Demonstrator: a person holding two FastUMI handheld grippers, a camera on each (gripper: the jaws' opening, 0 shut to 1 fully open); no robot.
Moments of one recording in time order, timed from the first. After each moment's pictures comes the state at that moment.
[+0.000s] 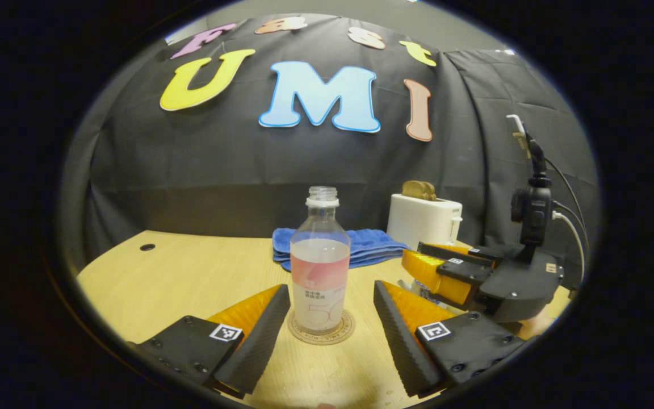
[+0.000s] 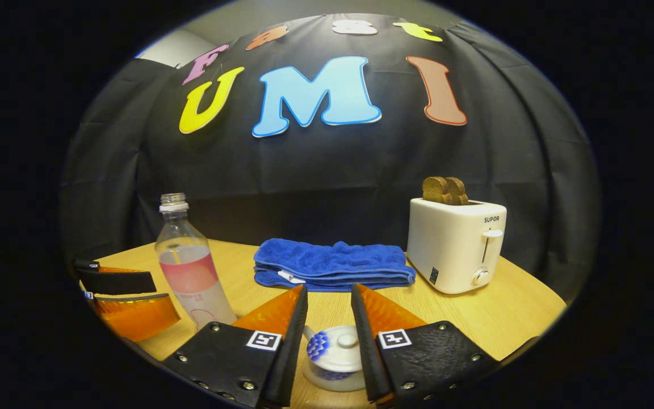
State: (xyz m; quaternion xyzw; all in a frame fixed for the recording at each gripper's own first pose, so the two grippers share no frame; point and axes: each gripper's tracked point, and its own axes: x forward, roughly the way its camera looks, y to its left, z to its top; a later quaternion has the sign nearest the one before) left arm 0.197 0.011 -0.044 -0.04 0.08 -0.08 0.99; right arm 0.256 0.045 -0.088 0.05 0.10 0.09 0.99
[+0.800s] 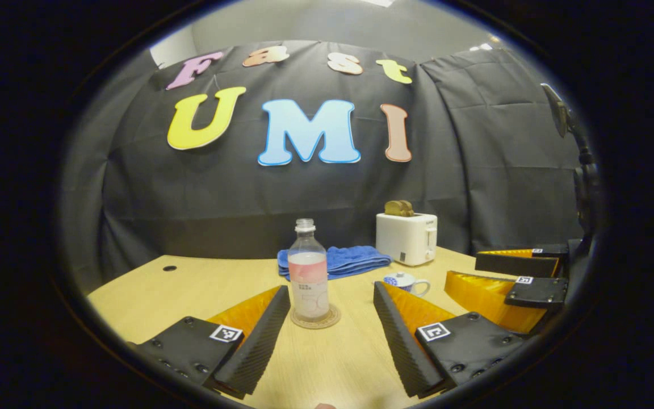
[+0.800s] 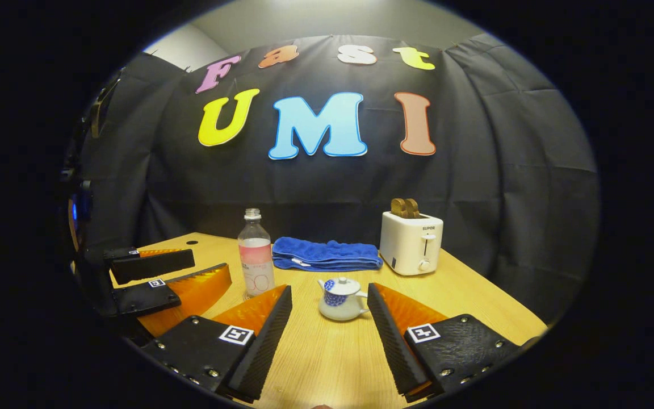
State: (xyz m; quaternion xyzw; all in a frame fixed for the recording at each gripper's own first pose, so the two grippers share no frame) left arm 0.090 -0.005 -0.006 0.00 0.01 -0.06 1.00; right arm 0.079 0.023 -0.042 0.04 0.09 0.05 0.99
